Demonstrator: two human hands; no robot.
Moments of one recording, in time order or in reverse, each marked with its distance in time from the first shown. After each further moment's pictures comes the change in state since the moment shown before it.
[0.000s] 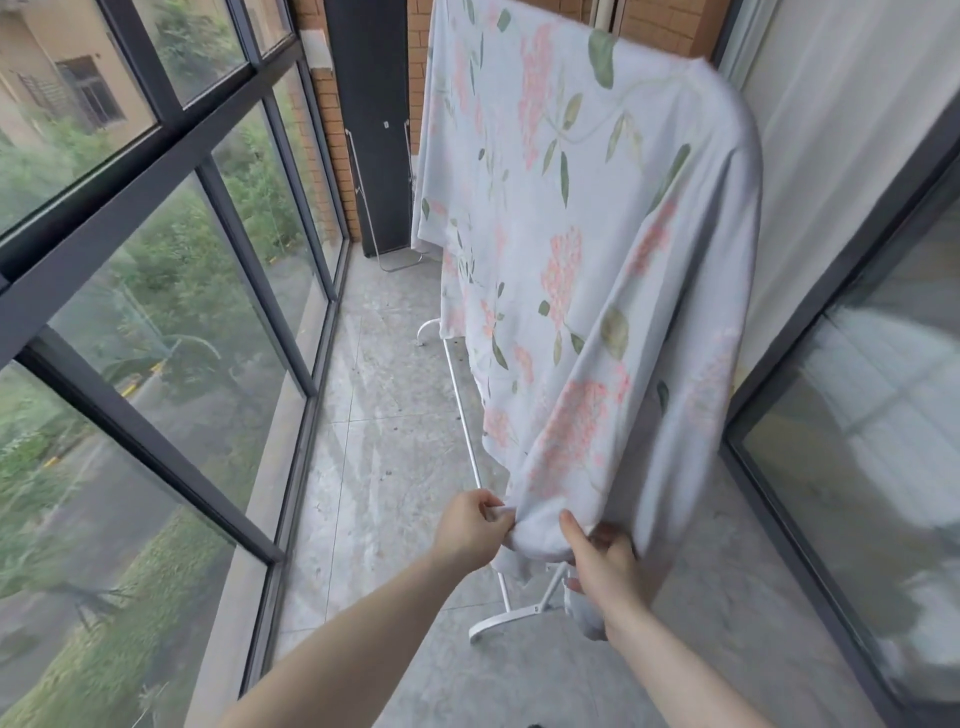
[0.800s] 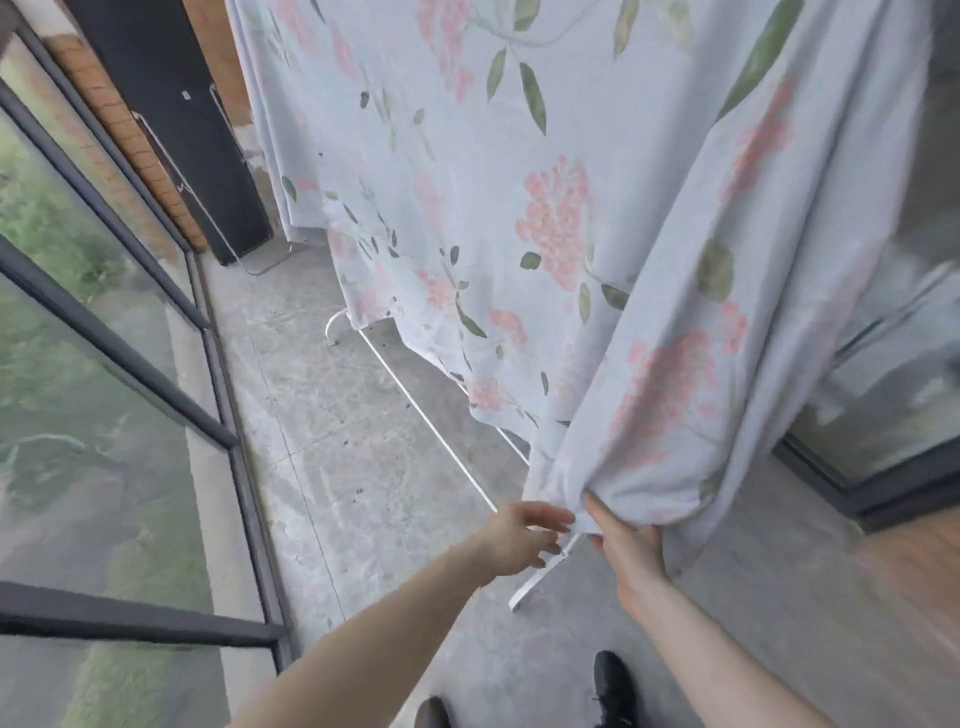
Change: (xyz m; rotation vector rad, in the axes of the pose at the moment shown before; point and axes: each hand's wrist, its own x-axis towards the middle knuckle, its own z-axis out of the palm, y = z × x) left_hand 0.071 -0.045 -0.043 -0.130 -0.864 0.038; right_hand 0.033 0.051 0.113 0.472 0.401 0.174
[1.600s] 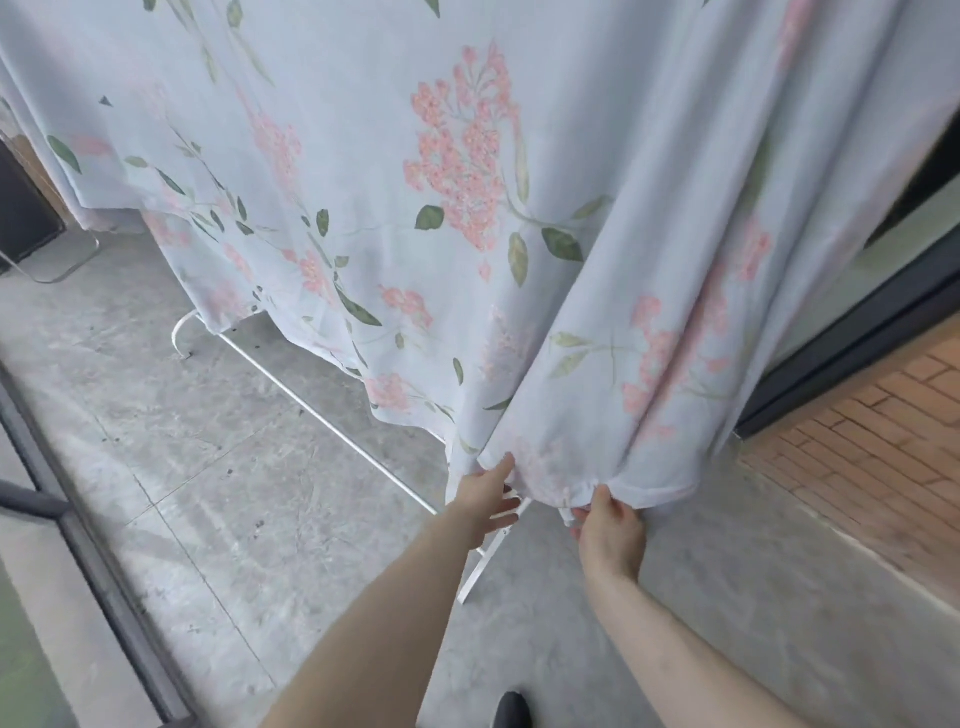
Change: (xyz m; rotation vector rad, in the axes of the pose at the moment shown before) left_hand 0.124 -0.021 -0.001 -0.352 0.029 -0.306; right_hand 0.039 0.044 0.013 0.011 0.503 -0.072
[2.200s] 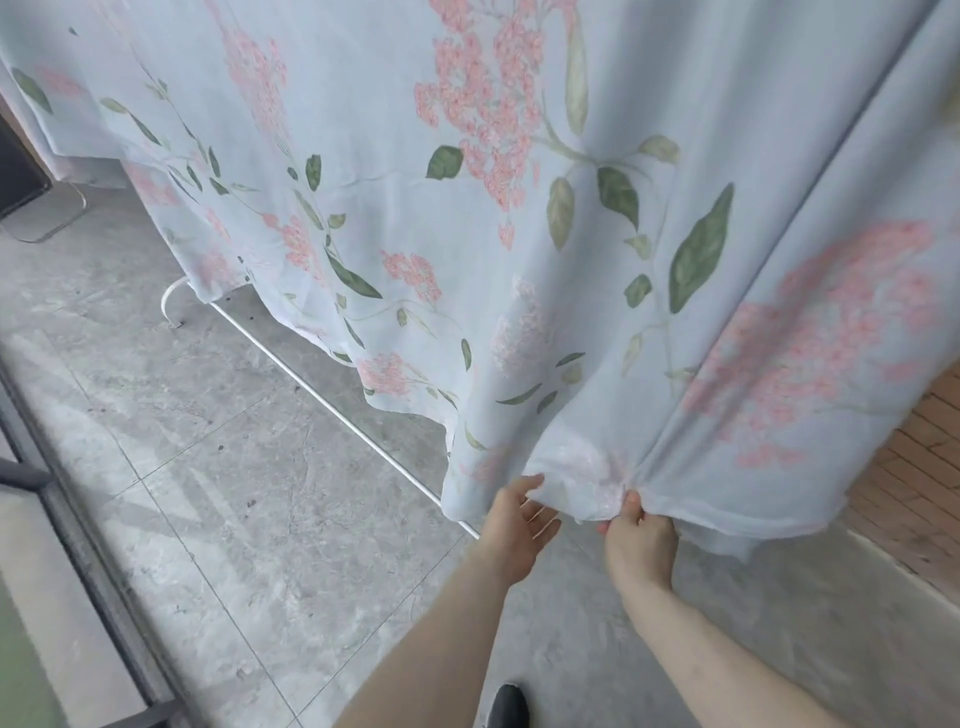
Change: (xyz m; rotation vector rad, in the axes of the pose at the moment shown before) left_hand 0.041 -0.055 0.028 -0.488 -0.192 -0.113; right_hand 0.070 0.049 0.000 -0.426 0.052 -0.130
